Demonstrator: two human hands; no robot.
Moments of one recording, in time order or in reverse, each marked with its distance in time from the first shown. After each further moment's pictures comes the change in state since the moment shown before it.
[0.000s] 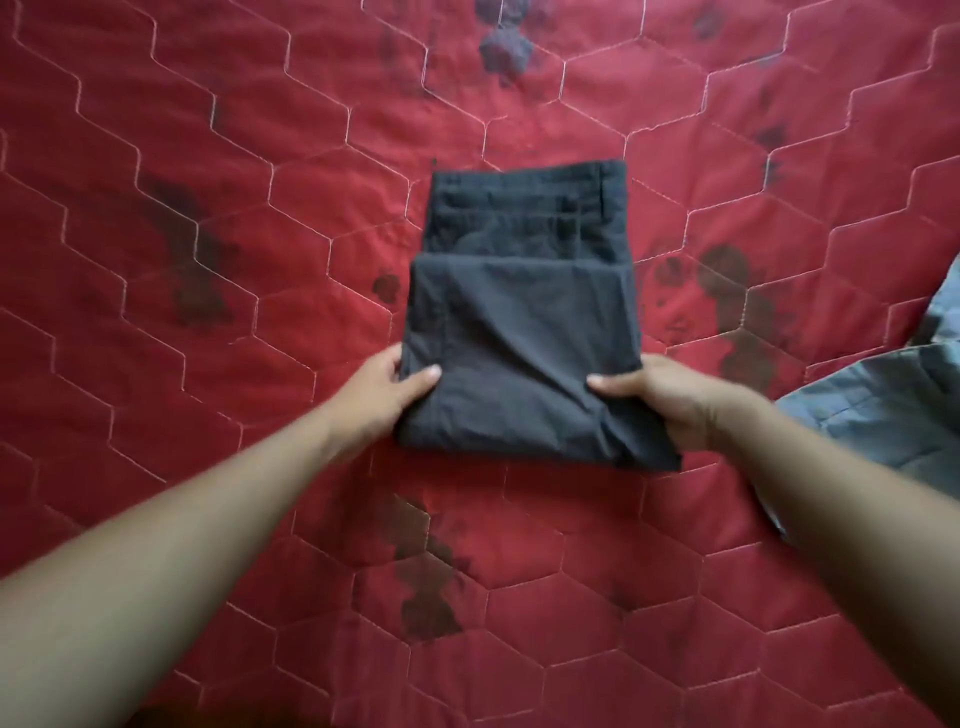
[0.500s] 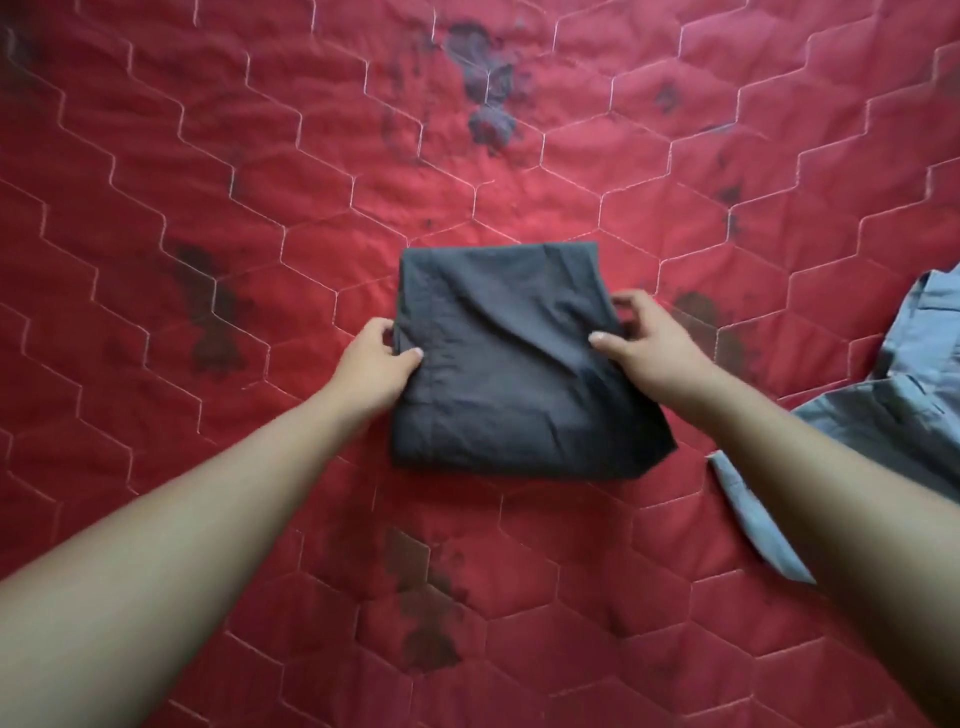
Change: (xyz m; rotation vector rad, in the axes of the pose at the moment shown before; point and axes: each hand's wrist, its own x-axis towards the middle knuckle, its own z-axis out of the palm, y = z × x) left_hand 0.016 0.079 0.000 0.396 0.324 0.015; right_hand -0.024 -0.074 0.011 -0.555 0.436 -0.496
